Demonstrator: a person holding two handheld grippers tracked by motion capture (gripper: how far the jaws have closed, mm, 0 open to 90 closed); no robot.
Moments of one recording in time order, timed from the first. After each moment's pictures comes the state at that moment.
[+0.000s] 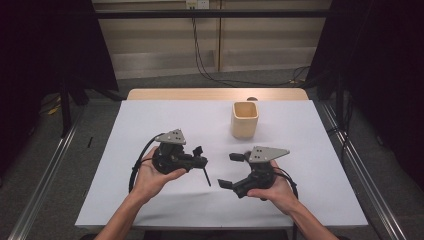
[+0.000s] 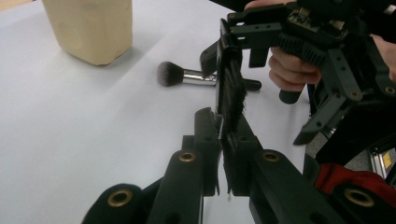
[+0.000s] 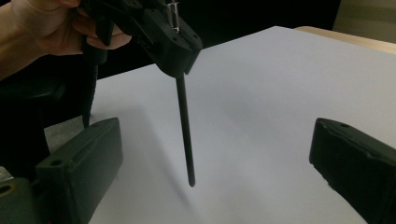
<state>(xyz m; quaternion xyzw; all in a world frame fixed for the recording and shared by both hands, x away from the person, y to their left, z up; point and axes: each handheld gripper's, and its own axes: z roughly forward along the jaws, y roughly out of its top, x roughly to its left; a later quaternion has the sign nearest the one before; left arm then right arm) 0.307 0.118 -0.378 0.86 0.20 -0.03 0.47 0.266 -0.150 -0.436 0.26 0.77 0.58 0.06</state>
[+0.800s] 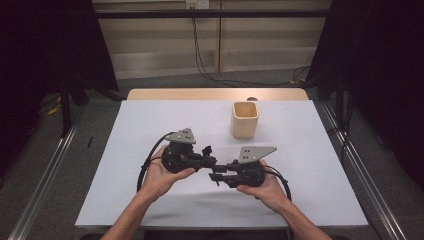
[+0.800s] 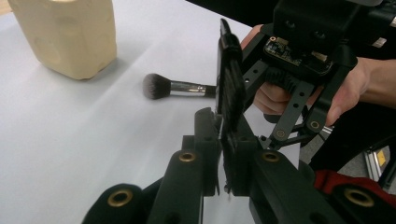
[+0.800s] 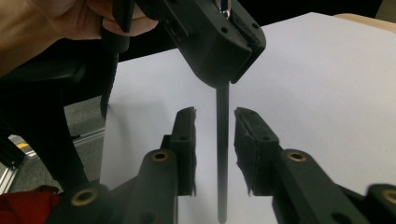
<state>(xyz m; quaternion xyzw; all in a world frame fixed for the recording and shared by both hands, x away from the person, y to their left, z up) 0.307 0.099 -0.376 0.86 0.19 -0.04 0.48 0.274 -0.132 -0.438 0.21 0.79 0.57 0.03</state>
